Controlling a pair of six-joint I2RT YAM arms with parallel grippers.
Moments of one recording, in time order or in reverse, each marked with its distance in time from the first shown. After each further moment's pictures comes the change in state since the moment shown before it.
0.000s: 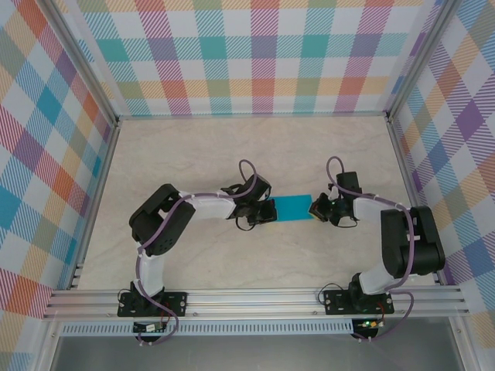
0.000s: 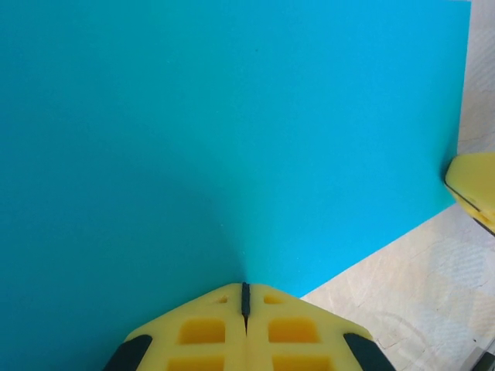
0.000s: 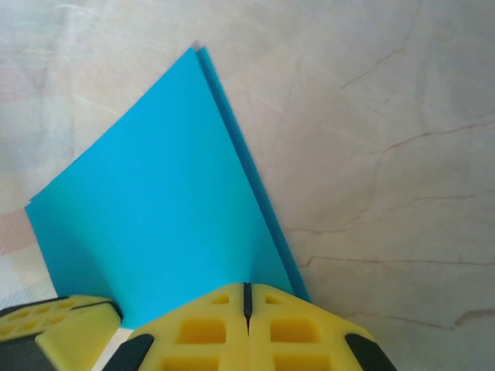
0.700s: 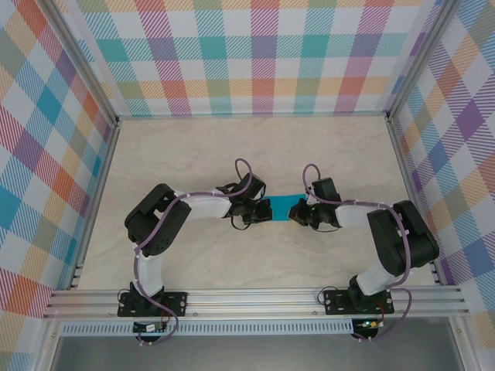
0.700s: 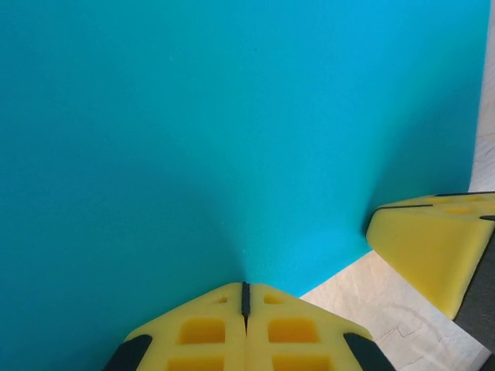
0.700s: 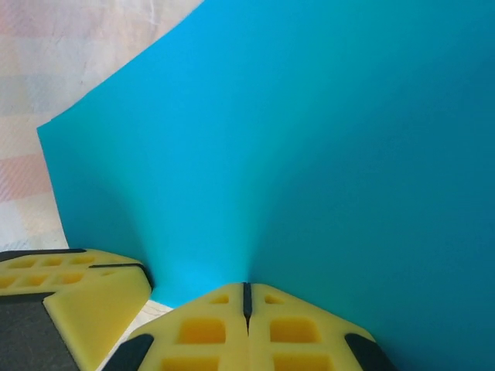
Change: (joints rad) left arm 0.026 -0.027 -0.032 -0.012 0.010 0.044; right arm 0.226 0.050 -0.042 0.211 0.049 0.114
